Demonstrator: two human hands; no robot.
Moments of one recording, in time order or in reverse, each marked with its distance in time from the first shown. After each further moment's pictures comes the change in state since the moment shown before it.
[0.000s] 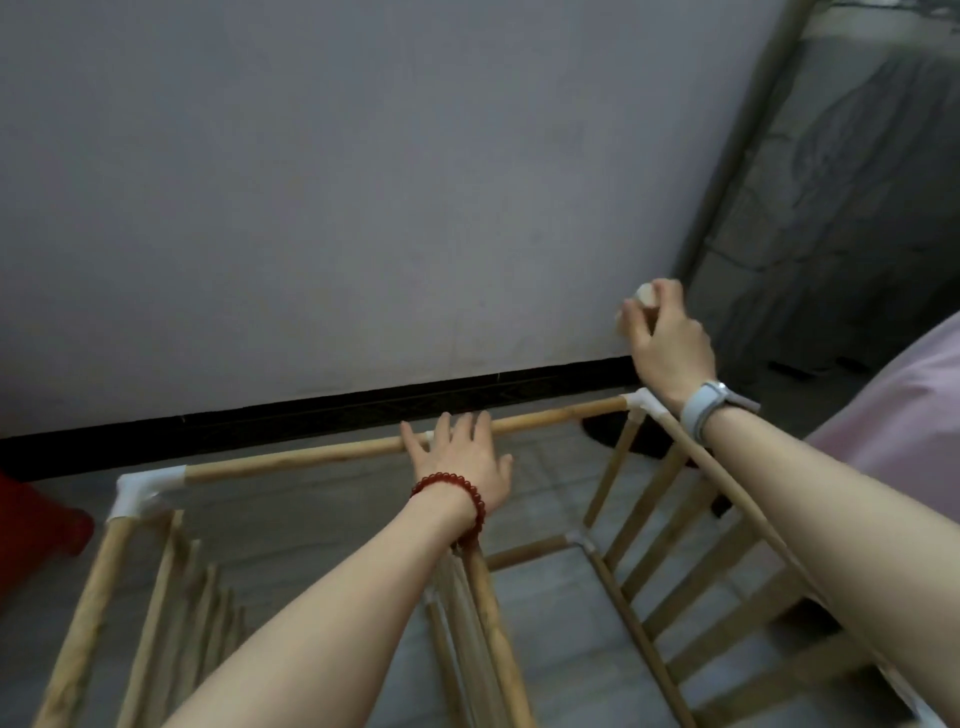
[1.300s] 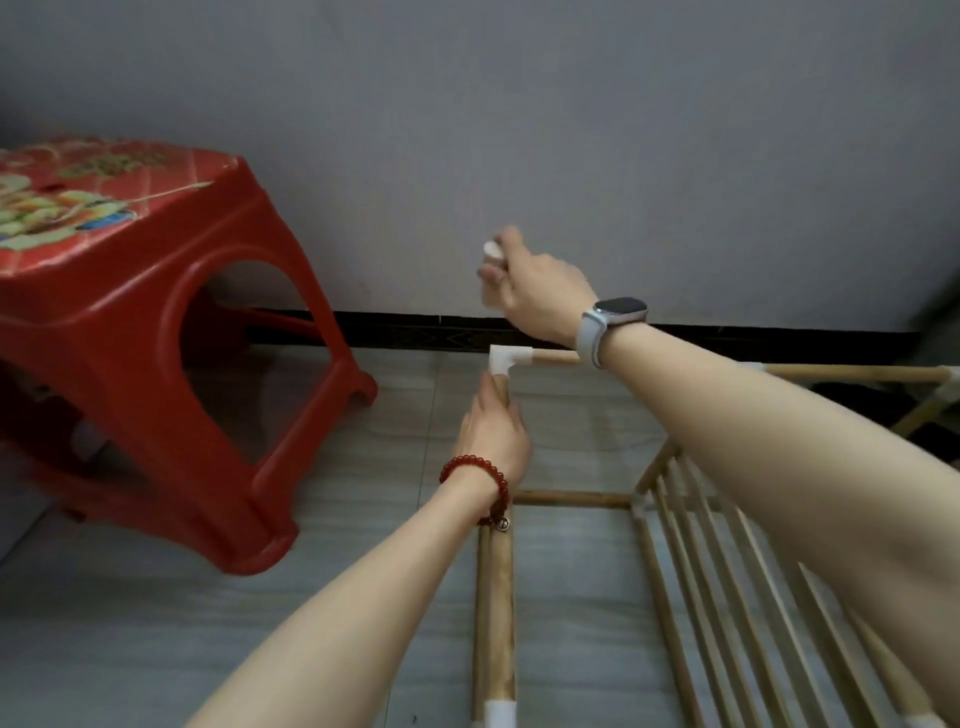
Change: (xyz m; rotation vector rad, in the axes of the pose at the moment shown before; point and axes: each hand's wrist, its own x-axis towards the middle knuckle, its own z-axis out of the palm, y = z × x) left_hand -0.143 -0.205 -0.021 -0.679 0.264 -0.410; right_hand -0.165 -0.305 0.136 0.032 -0.615 -0.620
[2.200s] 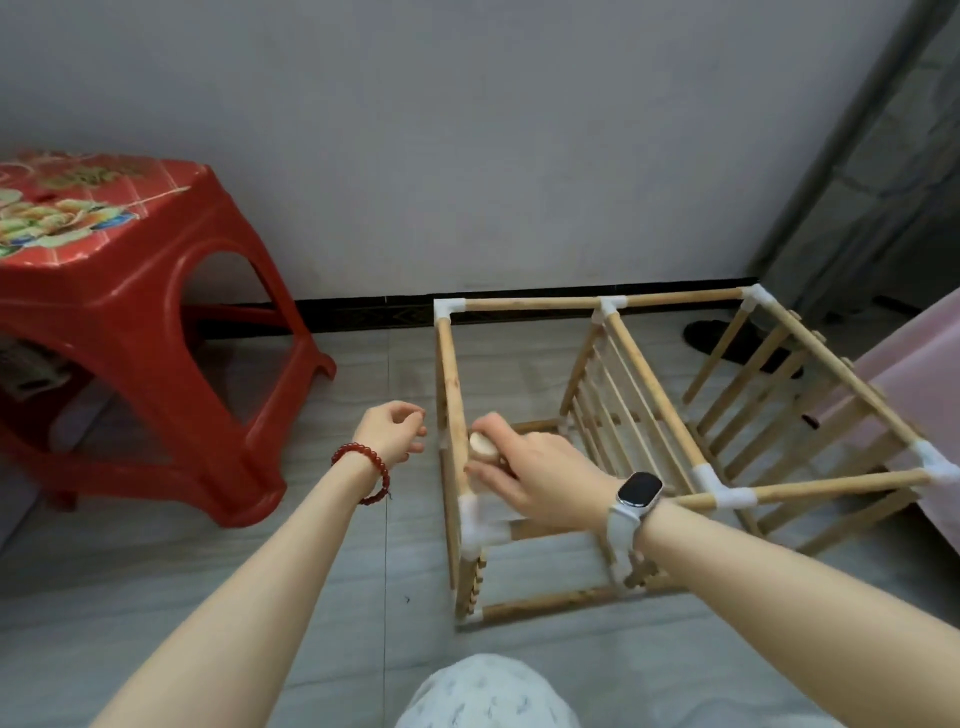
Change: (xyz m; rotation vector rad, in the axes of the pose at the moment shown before) left_hand -0.112 -0.035 -0.078 -0.229 -0.232 -0.200; right_hand -0.272 -0.062 -0.016 0.090 -0.285 -0.095
